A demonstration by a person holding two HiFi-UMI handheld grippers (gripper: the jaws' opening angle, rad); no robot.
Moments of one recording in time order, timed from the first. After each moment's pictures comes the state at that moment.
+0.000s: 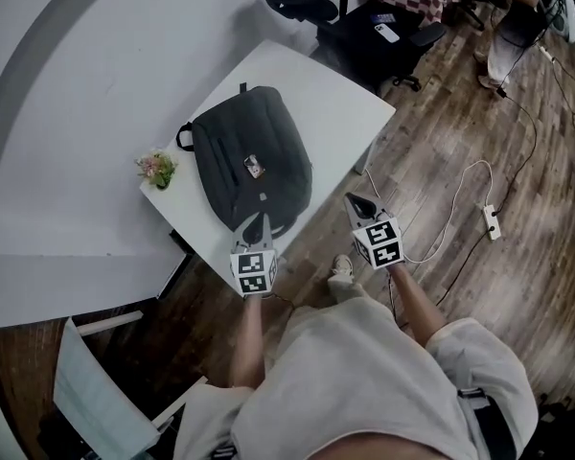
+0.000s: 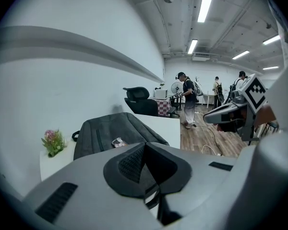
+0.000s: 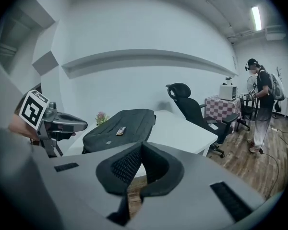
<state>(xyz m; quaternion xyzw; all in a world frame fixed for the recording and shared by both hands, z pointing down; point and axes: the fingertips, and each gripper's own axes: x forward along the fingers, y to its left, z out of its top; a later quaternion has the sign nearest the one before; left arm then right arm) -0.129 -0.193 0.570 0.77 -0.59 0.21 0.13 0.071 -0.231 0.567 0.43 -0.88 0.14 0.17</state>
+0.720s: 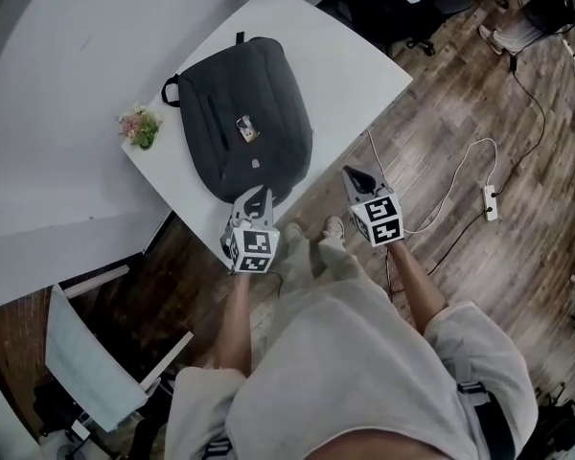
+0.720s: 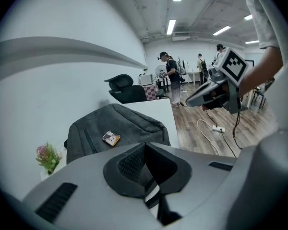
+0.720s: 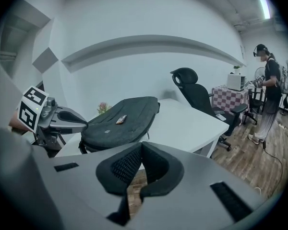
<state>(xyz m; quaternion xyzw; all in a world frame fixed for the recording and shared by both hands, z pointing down) -0.114 -0.205 0.624 0.78 -0.52 0.34 0.09 0.055 -0.260 0.621 0.38 -0.88 0.18 0.21</state>
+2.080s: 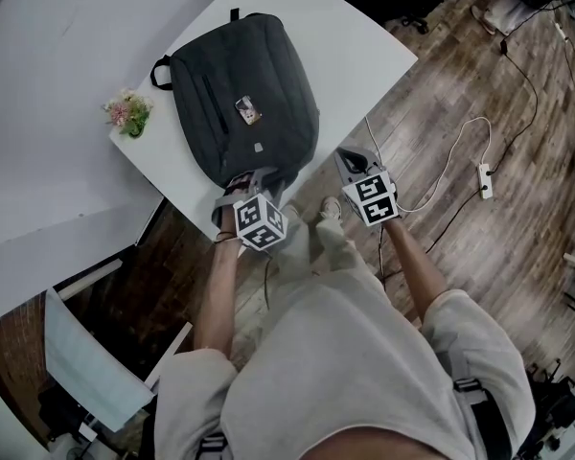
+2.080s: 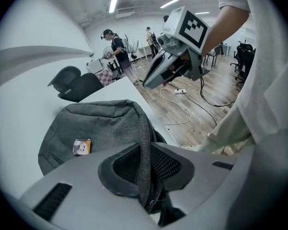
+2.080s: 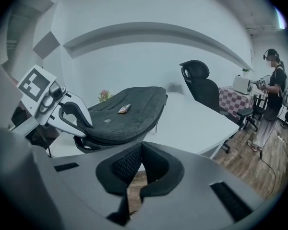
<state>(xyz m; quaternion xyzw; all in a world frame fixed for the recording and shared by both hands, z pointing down) -0.102 -0.194 0.683 0.81 -0.25 0.52 0.01 0.010 -0.261 0.658 0.36 -0.88 0.16 0.27</state>
